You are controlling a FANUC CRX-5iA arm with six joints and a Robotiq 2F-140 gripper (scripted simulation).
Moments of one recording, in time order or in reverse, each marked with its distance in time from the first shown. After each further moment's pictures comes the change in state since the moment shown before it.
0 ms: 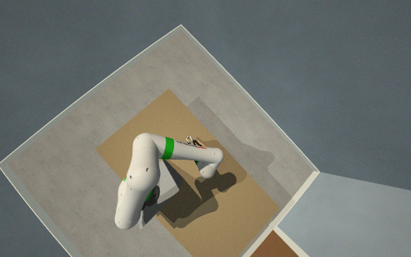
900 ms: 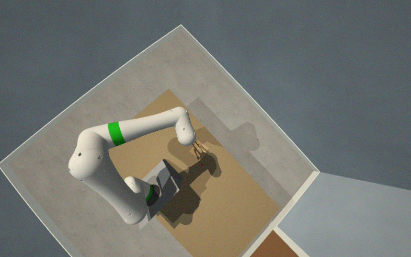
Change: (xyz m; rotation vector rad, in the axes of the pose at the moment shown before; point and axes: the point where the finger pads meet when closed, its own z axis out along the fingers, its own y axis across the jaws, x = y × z) arm -0.060 -0.005 0.016 0.008 0.687 -0.017
